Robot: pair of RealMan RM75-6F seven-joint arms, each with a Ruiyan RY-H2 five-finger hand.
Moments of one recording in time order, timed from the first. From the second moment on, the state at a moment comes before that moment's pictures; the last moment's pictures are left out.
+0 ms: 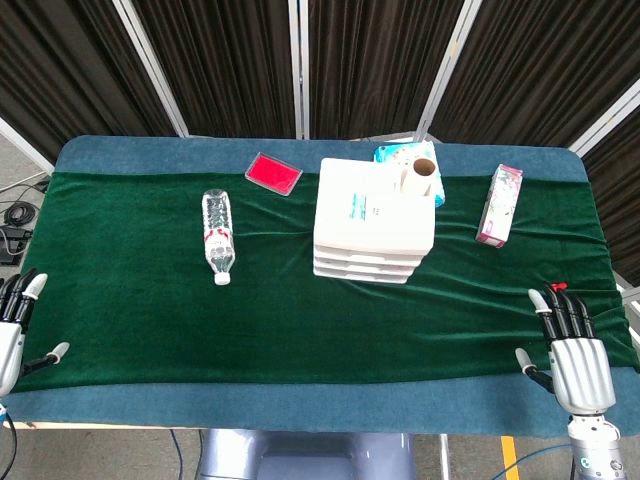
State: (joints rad) left arm -0.07 -1.22 -0.05 -1.46 1.55 1.58 -0.02; right arm 0.05 -1.27 0.06 -1.55 -1.64 1.63 -0.10
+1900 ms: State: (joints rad) left arm -0.06 -1.20 -0.06 -1.47 1.55 1.61 -0.06; right arm 0.33 -1.27 0.12 -1.91 -1.33 1.04 0.63
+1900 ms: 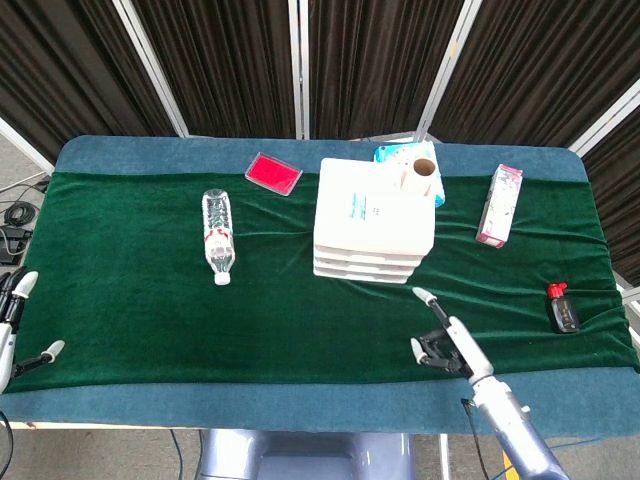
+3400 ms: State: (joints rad) left arm -0.06 -1.17 -0.08 -1.47 1.53 1.60 -0.16; right arm 0.49 -1.64 0.33 -1.75 -1.00 0.95 0.52
